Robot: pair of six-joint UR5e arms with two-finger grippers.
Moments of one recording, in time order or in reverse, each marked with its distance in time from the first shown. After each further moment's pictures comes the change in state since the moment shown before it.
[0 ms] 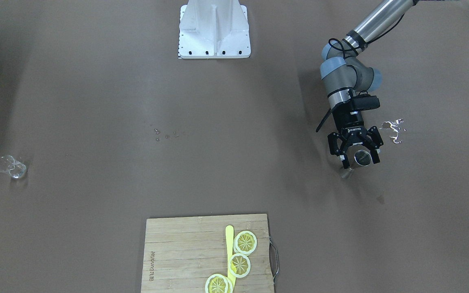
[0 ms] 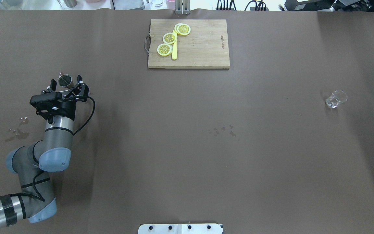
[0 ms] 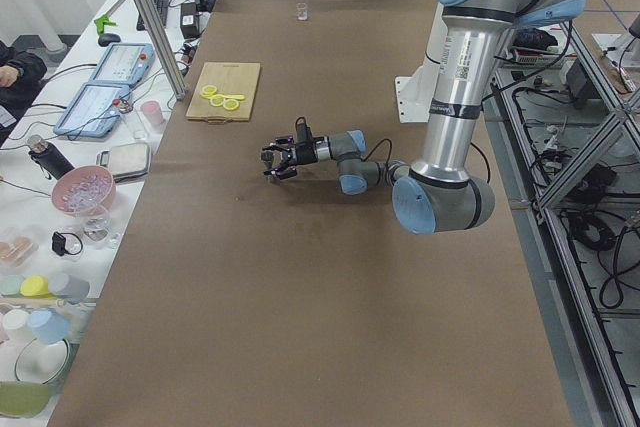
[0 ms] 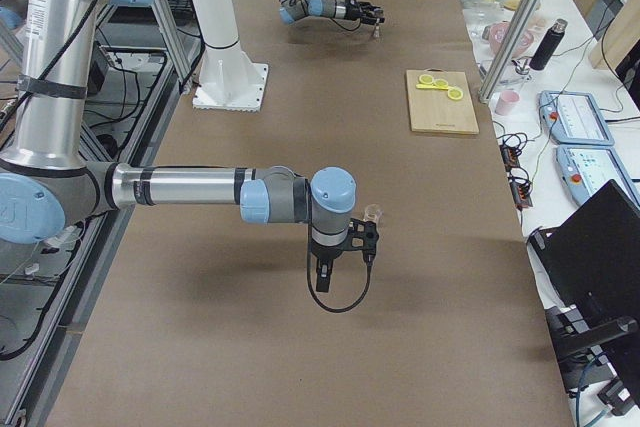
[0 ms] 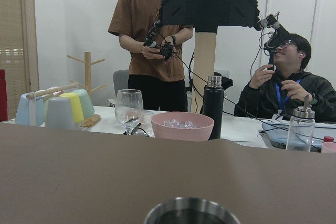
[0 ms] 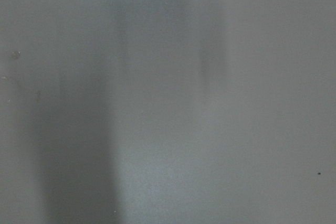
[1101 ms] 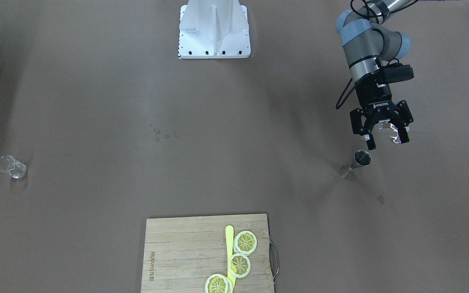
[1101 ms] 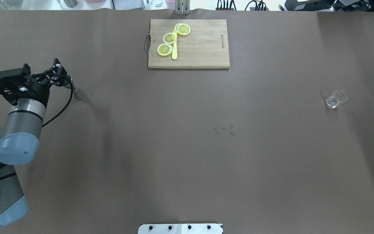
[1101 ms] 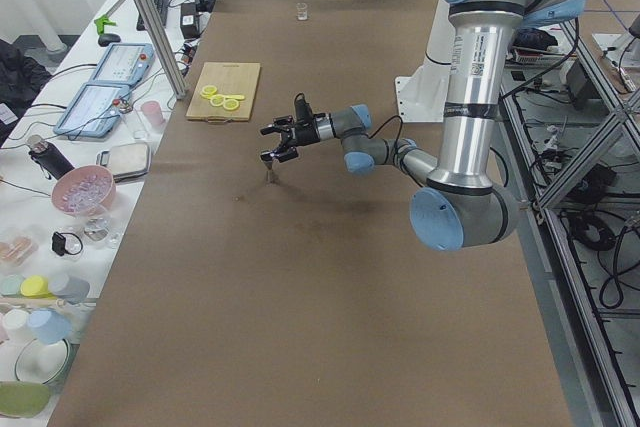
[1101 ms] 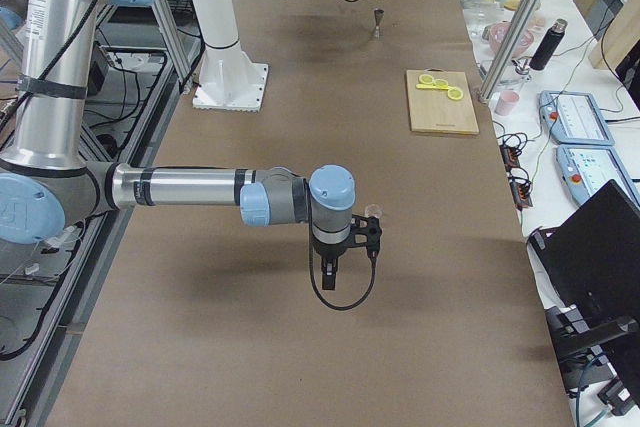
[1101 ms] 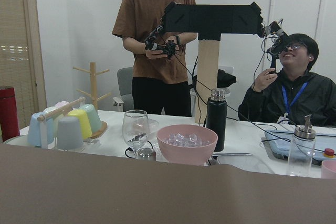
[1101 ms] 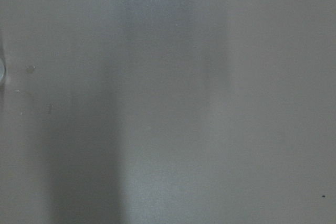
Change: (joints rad) left arm -0.111 0.170 -0.436 0.311 -0.204 0.027; right arm 0.000 0.005 -0.010 0.080 -0.001 0.011
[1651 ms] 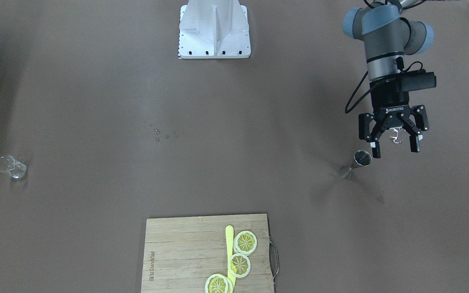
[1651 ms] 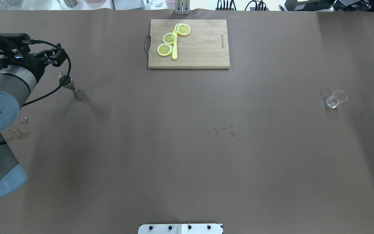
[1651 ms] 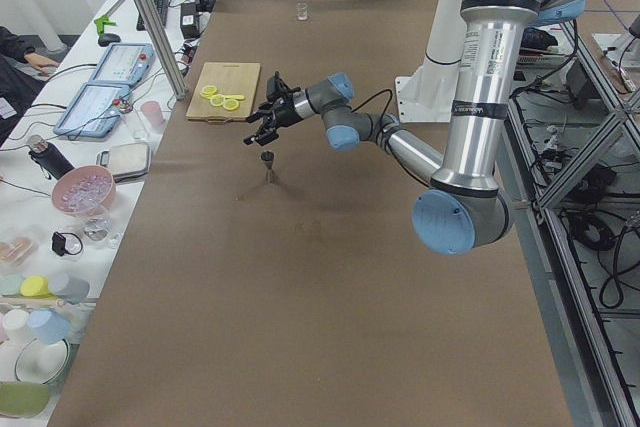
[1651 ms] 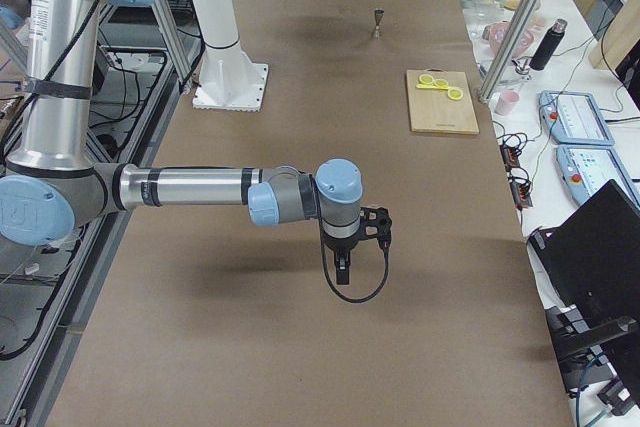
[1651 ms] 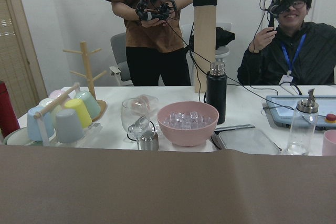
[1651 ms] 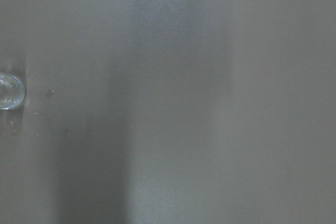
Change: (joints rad) left arm -0.176 -0.083 -0.047 0.075 -0.396 0.252; right arm -0.001 0.028 -0.018 0.066 0.003 -0.005
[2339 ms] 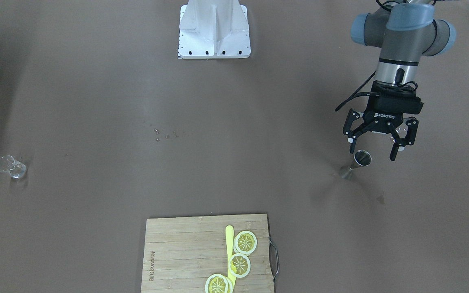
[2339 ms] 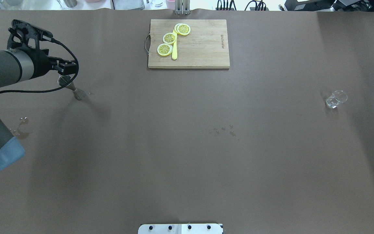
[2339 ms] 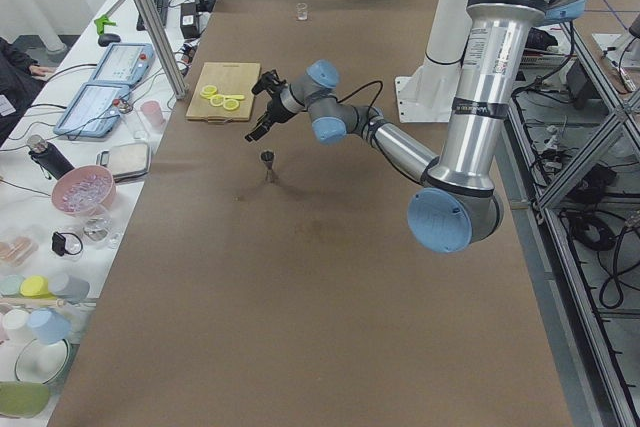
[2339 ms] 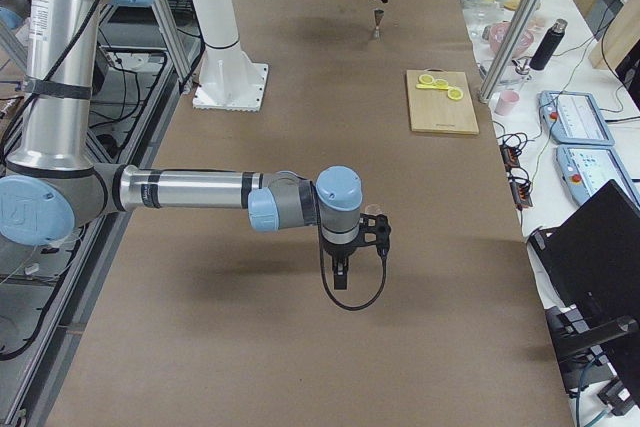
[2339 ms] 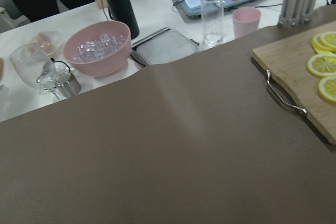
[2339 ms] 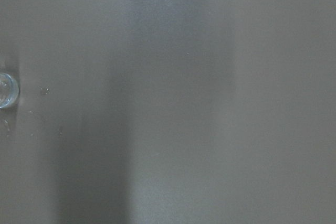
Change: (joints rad) left arm -0.130 -0.063 0.014 0.056 -0.527 0.419; right arm 0.001 0.000 -0.034 0.002 0.006 0.029
